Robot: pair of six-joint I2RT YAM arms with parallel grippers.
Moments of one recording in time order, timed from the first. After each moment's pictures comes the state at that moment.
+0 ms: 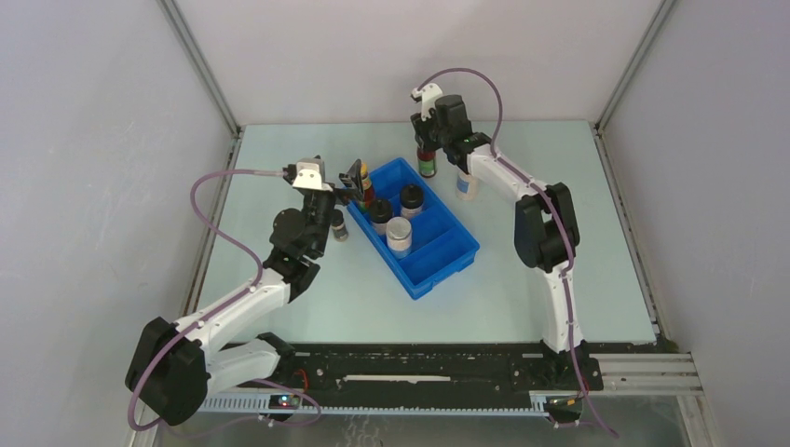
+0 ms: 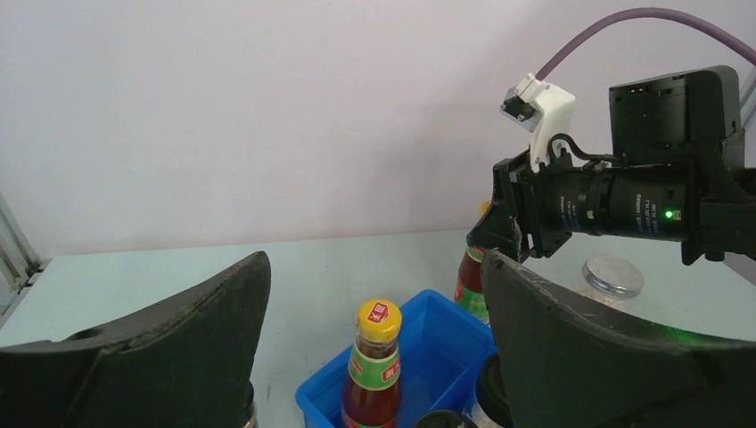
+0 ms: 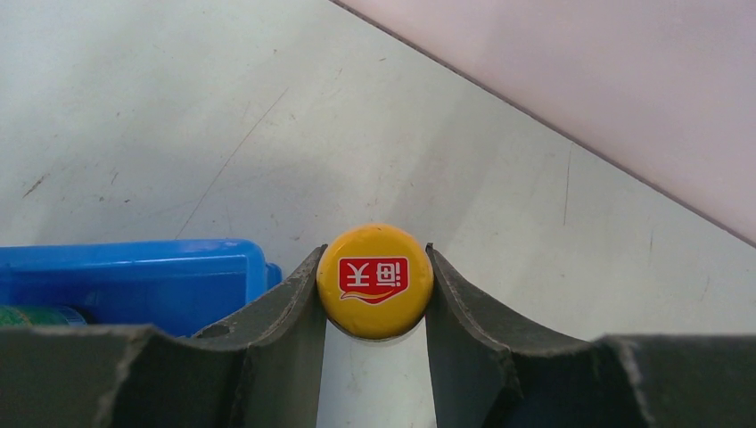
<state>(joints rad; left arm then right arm) -0.56 1.08 0.60 0.80 -0.36 0.03 0.44 2.22 1.93 -0.12 -0.03 -0.12</state>
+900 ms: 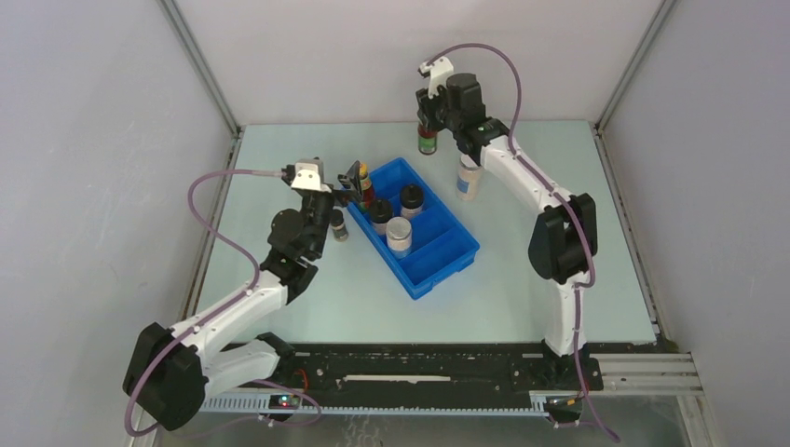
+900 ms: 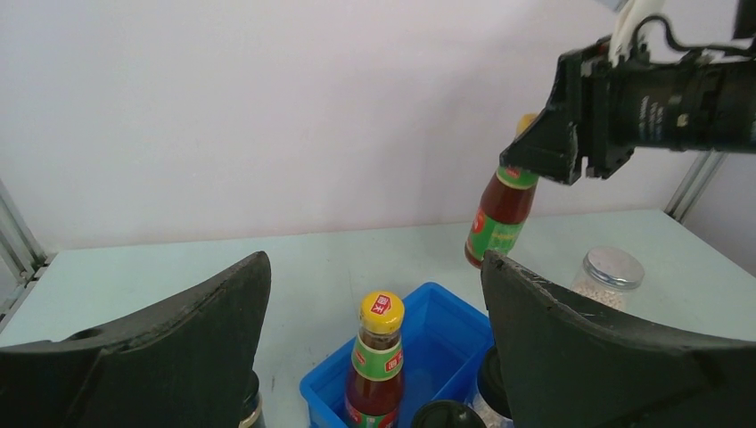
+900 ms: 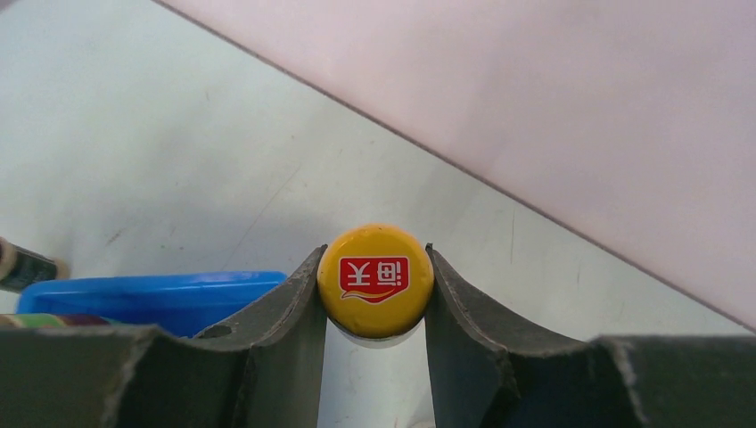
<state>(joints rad) -0.56 1.05 0.60 0.76 -0.36 0.02 0.46 2.08 1.96 -0.17 -0.03 -0.12</state>
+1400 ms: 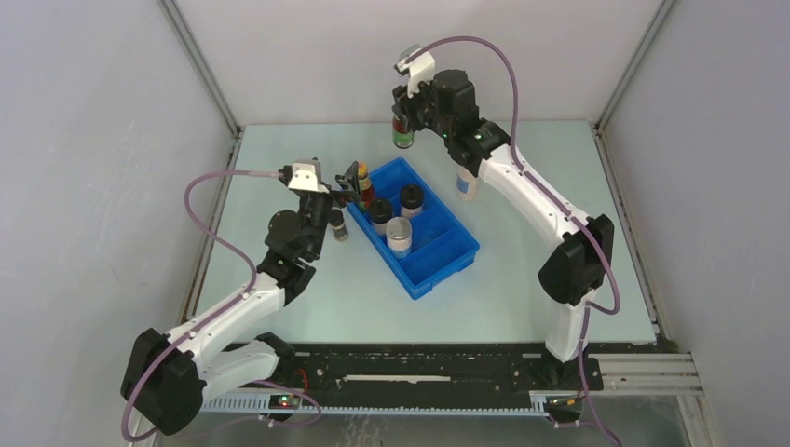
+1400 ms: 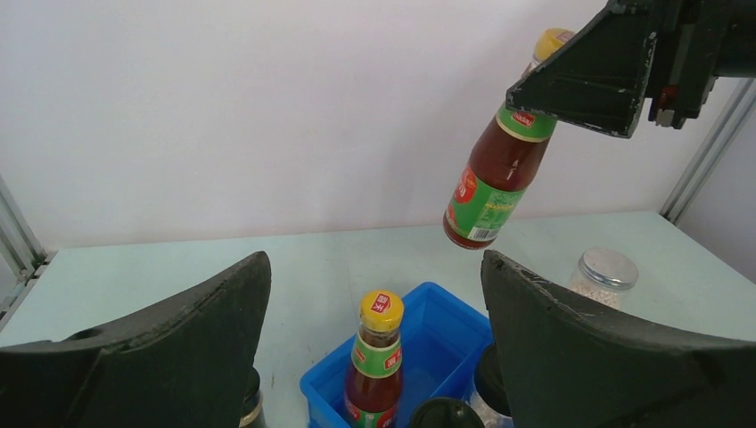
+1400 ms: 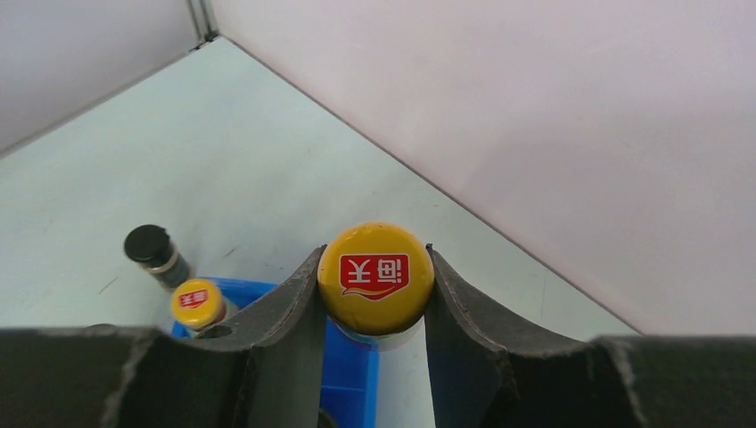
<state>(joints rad) -0.56 1.02 0.60 0.72 -0.36 0.02 0.59 1.91 1.97 -0.21 -0.02 -0.16</state>
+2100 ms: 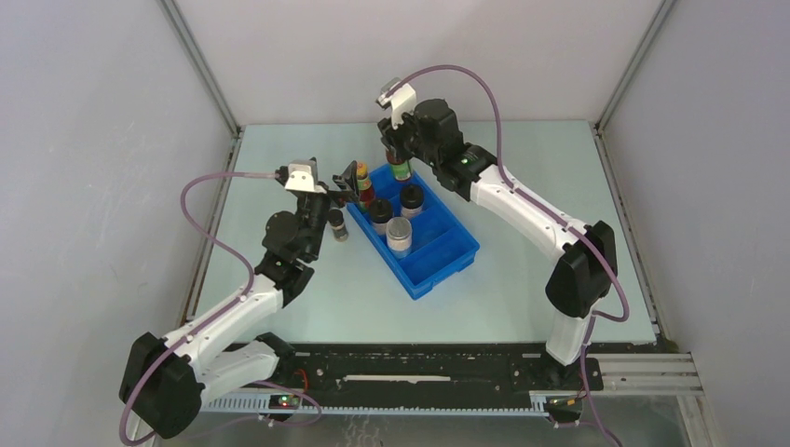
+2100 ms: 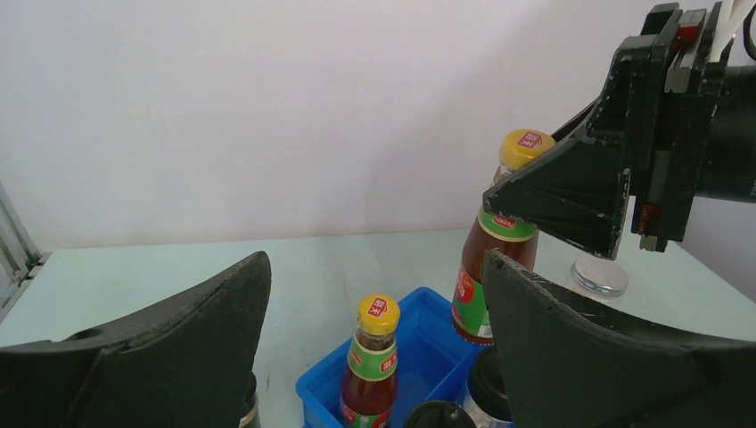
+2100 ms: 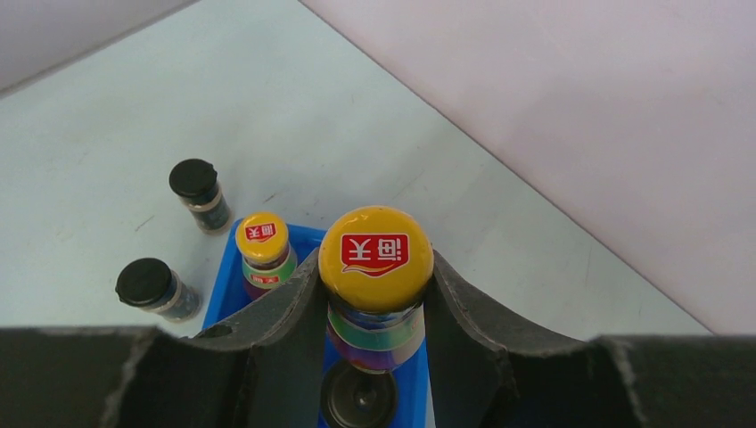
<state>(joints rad) -0.56 1.00 0.60 0.71 -0.36 0.00 0.71 1.82 1.76 -0.18 0.05 -0.17</state>
